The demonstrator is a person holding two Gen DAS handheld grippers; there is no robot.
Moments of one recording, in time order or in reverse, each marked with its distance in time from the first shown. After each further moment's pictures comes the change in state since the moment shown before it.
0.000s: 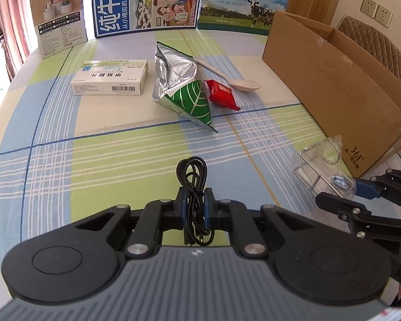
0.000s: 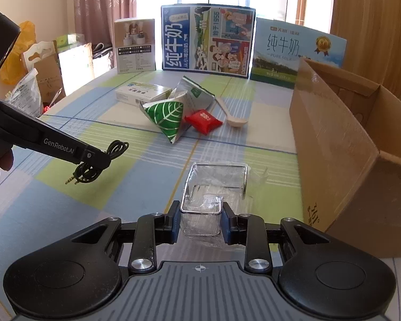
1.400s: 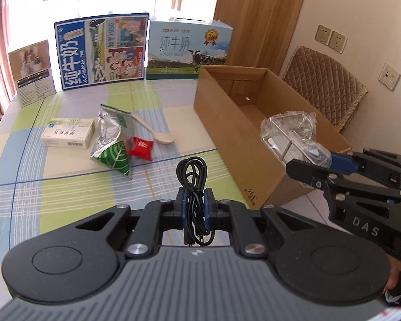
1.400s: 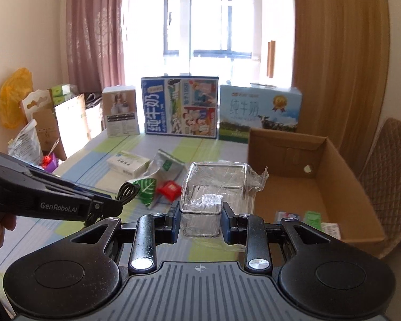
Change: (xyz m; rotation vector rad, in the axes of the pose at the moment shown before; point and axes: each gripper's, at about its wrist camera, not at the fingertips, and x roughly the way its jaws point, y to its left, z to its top) left arm -0.102 -0.118 0.033 0.025 -0.127 -0.105; right arm -0.131 -0.058 0.053 0.051 -0.181 -0.036
